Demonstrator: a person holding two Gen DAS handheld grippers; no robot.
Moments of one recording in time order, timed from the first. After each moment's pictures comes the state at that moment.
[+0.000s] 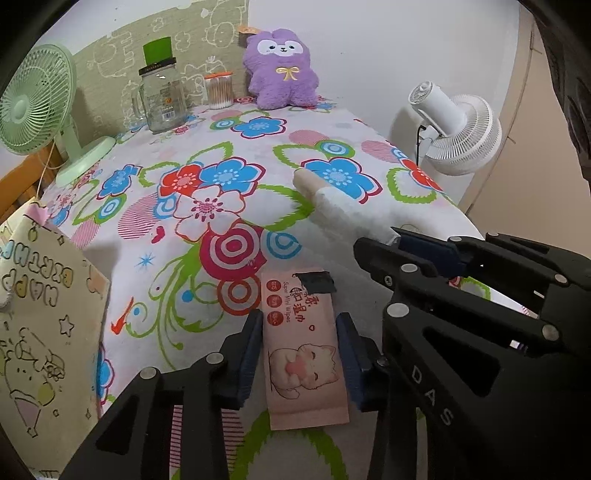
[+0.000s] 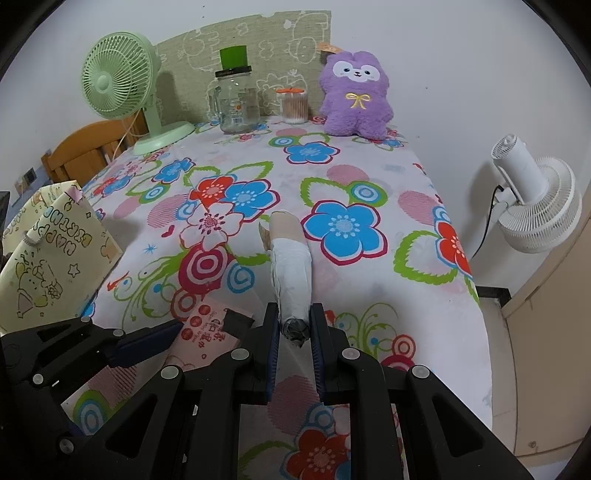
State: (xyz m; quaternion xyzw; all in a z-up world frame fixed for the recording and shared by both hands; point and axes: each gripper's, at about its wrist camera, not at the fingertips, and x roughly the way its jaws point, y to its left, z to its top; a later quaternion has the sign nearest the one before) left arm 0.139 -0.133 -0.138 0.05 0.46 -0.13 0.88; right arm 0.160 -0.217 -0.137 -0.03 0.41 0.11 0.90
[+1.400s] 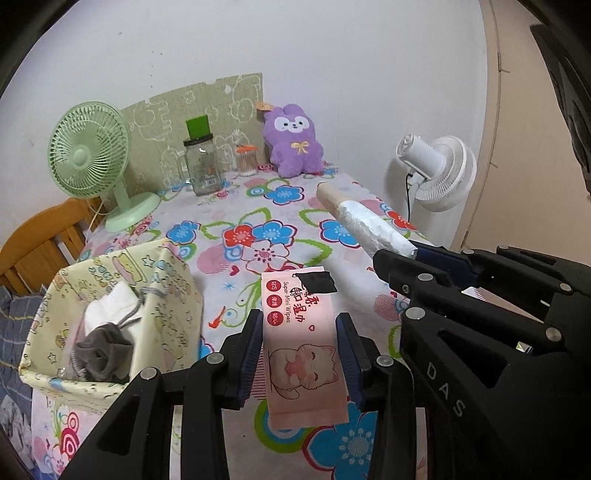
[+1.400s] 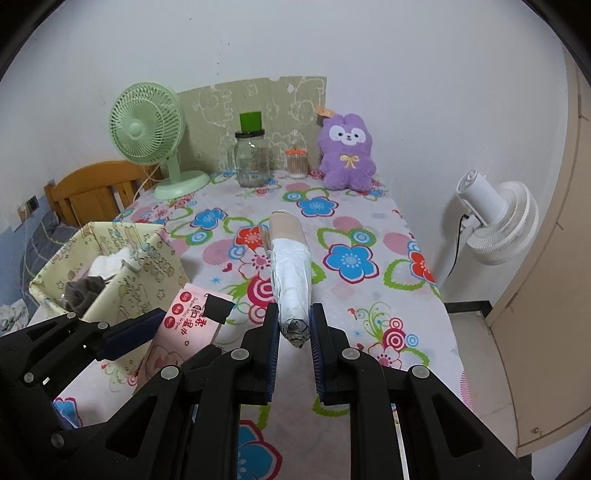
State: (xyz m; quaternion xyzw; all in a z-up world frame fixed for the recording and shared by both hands) left arm 0.052 -0.083 -0.060 0.07 0.35 -0.13 0.92; right arm 0.067 -0.180 -0.058 -0.02 0.34 0.07 0.94
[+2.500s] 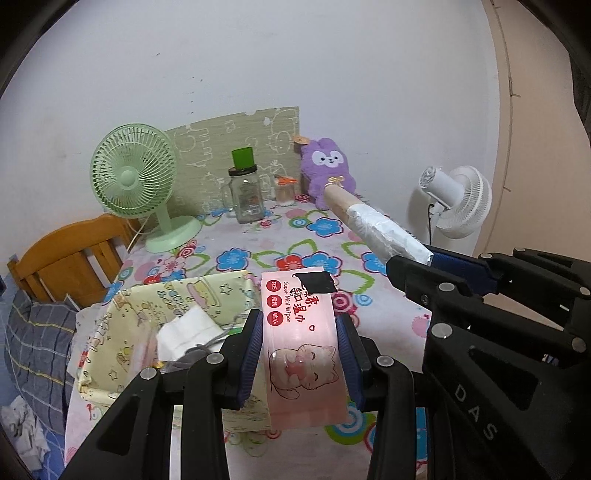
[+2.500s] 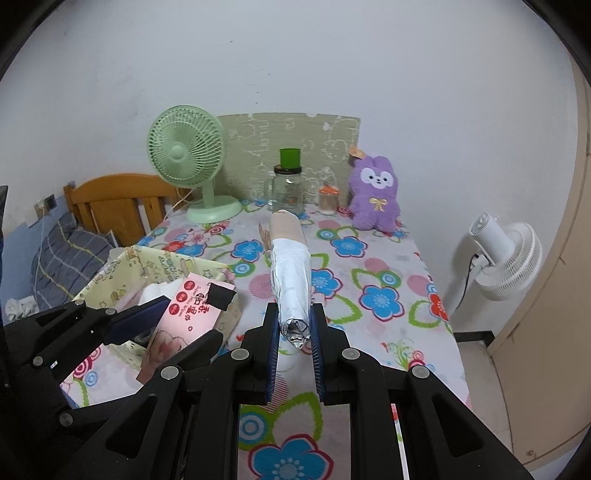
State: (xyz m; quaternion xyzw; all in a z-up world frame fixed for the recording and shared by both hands) left arm 0.043 -0.025 -0.020 0.07 0.31 -0.09 0.94; right arm 0.045 -0.121 -0.009 -0.04 0.30 0.10 0.95
